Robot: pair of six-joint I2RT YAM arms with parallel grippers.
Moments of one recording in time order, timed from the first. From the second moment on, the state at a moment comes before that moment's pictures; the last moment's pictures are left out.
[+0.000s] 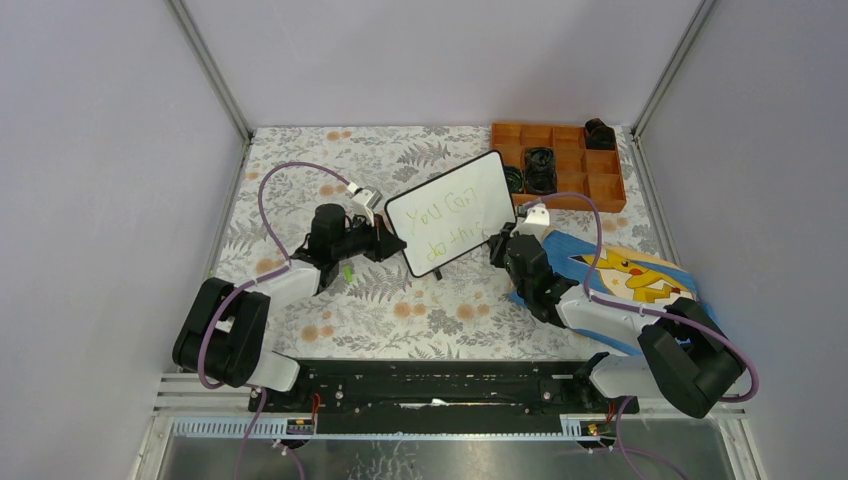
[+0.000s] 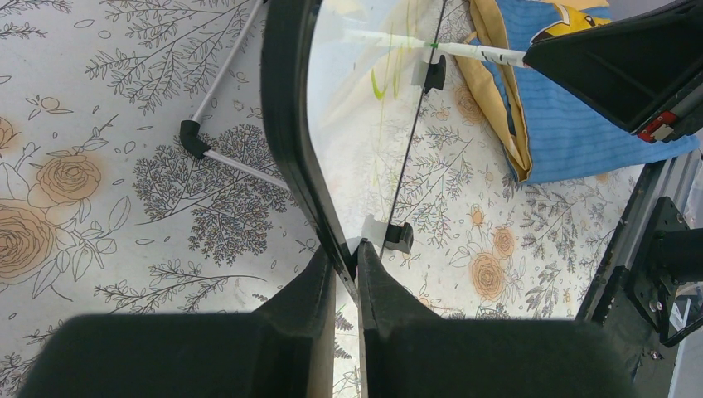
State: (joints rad) left arm -0.31 1.44 0.58 0.44 0.58 -0.27; right arm 0.68 1.29 0.47 0.44 0.48 0.51
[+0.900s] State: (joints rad) left arm -0.31 1.44 0.58 0.44 0.58 -0.27; right arm 0.67 1.22 0.47 0.40 0.35 0.49
